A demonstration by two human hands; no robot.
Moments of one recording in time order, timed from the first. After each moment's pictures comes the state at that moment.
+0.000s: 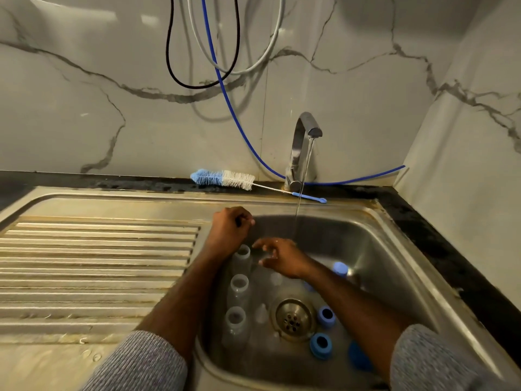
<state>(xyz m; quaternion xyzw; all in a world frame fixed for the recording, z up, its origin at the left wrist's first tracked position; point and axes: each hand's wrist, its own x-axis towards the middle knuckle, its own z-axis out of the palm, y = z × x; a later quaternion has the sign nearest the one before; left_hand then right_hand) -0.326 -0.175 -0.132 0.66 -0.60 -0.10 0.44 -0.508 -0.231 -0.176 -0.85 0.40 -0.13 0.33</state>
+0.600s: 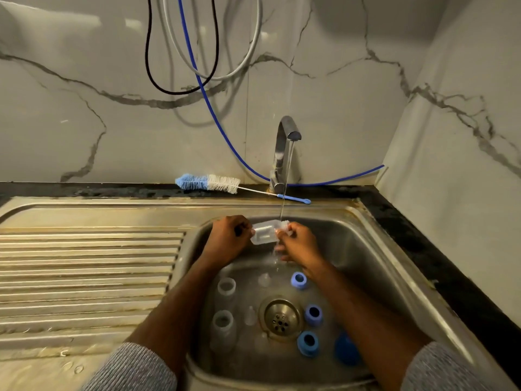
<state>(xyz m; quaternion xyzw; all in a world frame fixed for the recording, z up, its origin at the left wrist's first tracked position) -0.352 -0.170 -0.130 0.65 -0.65 -0.10 0.39 -0.540 -0.235 -0.157 -0.59 0.55 -0.36 0.47</state>
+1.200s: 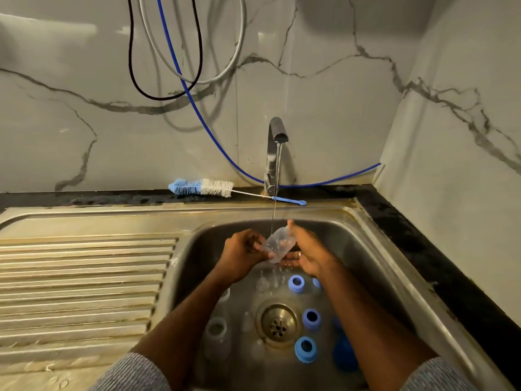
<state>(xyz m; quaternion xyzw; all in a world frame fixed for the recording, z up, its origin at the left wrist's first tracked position) -0.393 -0.173 -0.147 0.63 -0.60 -0.27 0.42 -0.558 -0.248 -0.139 -0.41 0.56 -0.33 0.64</state>
